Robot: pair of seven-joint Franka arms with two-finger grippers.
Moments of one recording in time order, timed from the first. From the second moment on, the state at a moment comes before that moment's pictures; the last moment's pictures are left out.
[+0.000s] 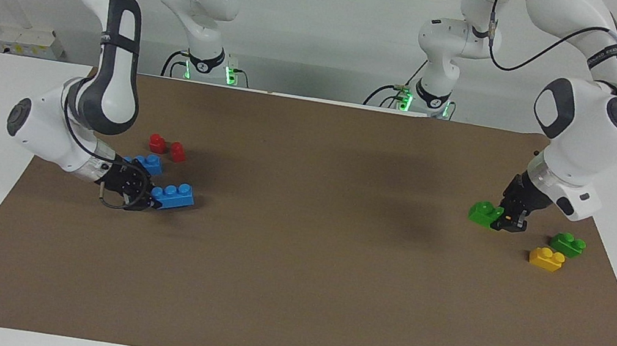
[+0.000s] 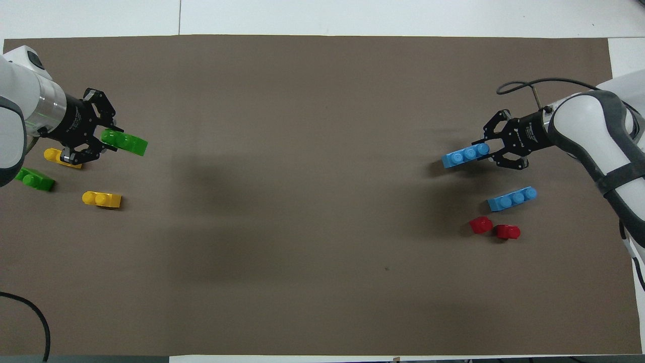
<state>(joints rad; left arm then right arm) -0.03 0.17 -0.04 -1.68 -0.05 1.84 -1.28 -0.16 0.41 0.06 -1.75 0.50 1.97 0.91</state>
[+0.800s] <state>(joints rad) -0.08 0.10 -0.04 -1.69 -0.05 1.79 -1.51 0.37 0.40 0.09 -1.68 0.57 2.26 1.62</state>
